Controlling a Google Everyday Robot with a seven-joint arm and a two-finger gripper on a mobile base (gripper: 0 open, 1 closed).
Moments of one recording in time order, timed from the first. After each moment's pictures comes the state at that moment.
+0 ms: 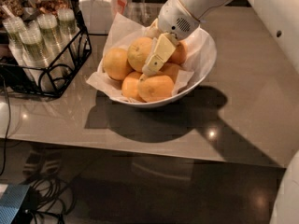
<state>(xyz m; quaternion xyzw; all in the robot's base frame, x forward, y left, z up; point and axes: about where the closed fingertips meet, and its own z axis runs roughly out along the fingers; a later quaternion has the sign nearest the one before) 0.593 -0.008 0.934 -0.66 0.66 0.23 0.26</state>
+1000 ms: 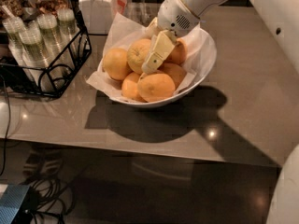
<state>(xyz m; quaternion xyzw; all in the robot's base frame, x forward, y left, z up) 0.594 -0.007 0.941 -0.66 0.66 0.23 0.26</state>
